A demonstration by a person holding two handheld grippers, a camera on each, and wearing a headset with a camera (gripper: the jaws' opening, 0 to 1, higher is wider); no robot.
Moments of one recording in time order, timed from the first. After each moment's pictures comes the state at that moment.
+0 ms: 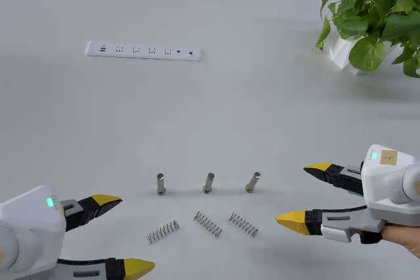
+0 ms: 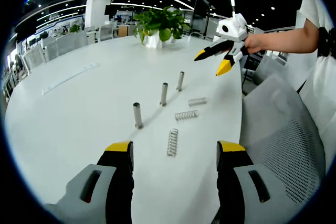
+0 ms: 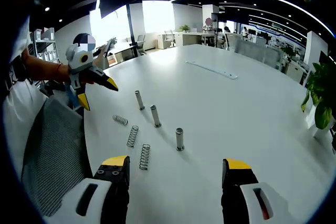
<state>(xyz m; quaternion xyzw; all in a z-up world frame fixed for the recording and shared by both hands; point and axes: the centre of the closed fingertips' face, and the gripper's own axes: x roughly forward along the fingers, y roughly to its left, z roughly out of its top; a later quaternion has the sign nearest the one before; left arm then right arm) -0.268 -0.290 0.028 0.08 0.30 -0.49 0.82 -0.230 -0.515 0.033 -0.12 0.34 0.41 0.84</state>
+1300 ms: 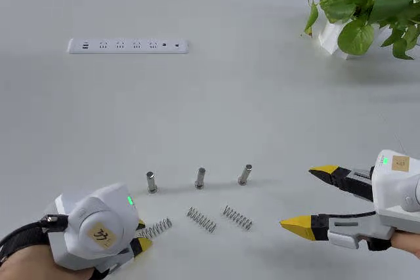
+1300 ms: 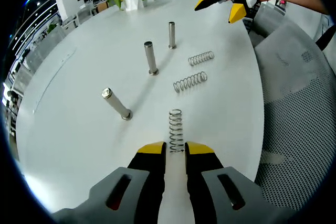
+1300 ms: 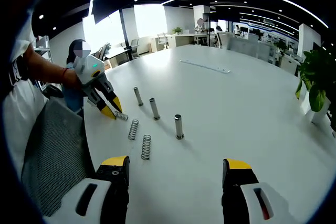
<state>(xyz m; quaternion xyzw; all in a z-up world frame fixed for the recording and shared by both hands) -0.259 -0.306 -0.039 0.27 0.38 -0.49 0.74 -0.246 -0.530 0.025 -0.09 0.34 0.39 0.85</state>
